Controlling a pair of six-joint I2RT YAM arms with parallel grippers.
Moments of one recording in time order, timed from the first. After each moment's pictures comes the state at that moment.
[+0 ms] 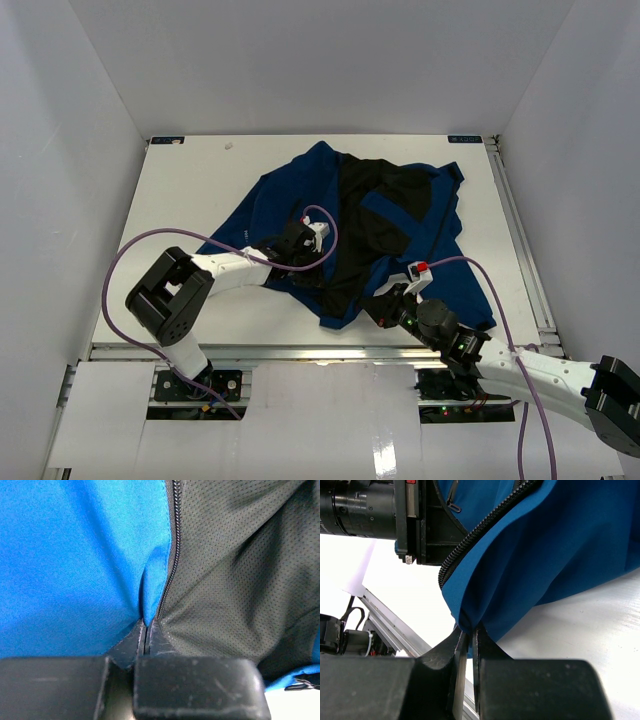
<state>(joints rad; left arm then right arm) -0.74 1.68 0.88 -0.10 0.21 -0.49 1.00 0.70 0.04 0.42 0.22 0.83</state>
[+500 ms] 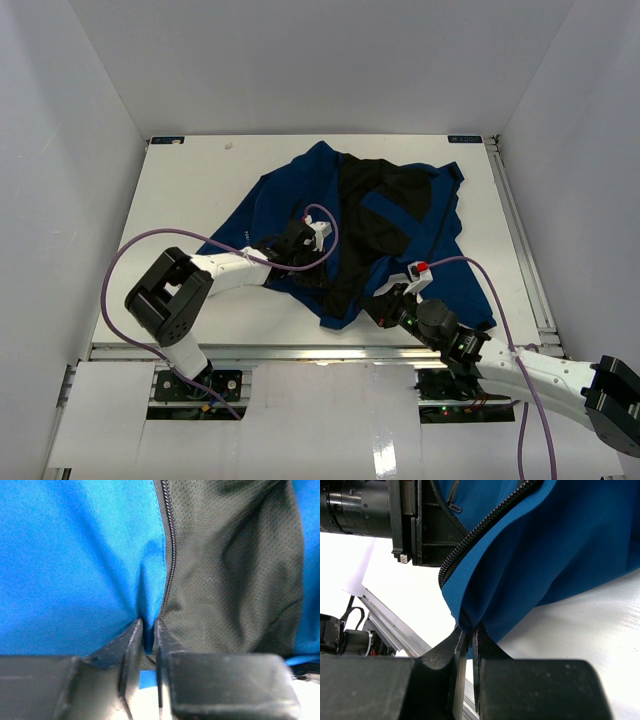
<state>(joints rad) -0.74 1.67 0.88 -0.08 0.26 -0.49 1.00 0.70 0.04 0.42 0.22 0.83</state>
